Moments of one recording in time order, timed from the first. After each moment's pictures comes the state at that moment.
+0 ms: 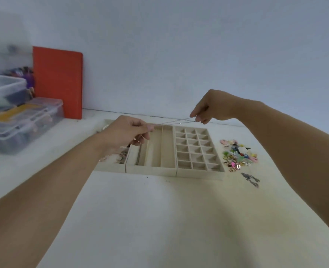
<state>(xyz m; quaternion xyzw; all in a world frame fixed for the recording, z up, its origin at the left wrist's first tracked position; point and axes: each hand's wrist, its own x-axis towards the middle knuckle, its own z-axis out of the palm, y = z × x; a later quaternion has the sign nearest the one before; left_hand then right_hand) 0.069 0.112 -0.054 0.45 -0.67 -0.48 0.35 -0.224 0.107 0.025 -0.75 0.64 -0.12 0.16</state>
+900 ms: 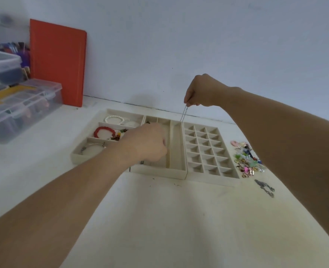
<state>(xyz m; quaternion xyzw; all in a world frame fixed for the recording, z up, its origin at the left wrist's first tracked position) 0.042 0.125 -0.061 0.55 -0.81 -0.20 0.10 -0.172 0.019 0.013 -0.77 0.63 -0.08 0.00</state>
